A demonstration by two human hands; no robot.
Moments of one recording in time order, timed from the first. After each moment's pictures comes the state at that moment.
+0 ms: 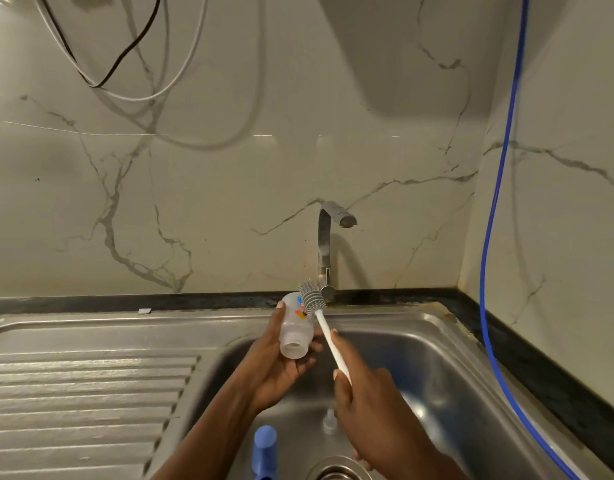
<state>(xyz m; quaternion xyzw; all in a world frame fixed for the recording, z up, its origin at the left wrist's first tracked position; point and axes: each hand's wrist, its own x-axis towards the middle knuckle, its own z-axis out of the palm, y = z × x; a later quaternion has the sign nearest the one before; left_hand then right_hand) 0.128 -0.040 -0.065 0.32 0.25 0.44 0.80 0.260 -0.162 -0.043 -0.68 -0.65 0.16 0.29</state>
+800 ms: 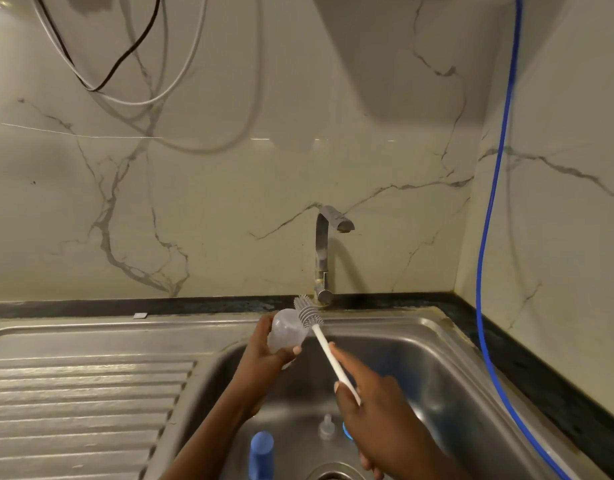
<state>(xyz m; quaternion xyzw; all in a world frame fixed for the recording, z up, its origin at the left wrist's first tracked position) 0.117 -0.023 -0.096 0.60 0.38 0.51 0.48 0.271 -0.161 -0.043 -0.66 -0.64 0.21 0.33</state>
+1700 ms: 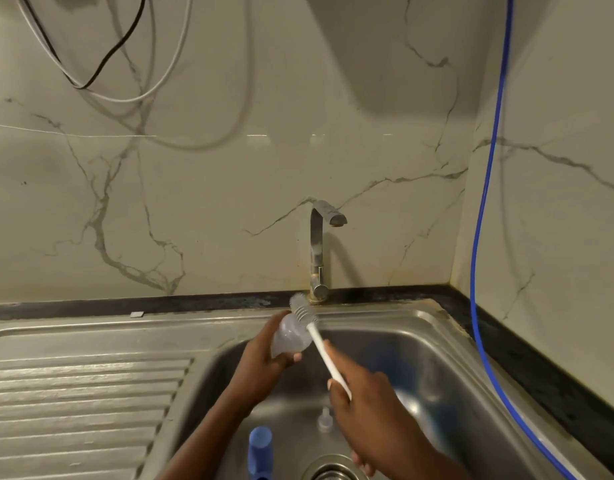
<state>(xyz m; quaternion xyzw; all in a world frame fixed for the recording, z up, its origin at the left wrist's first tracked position) 0.113 -0.021 -0.102 0.75 0.44 0.43 0.26 0.269 -0.163 -0.045 -0.67 -0.66 0.20 0.30</state>
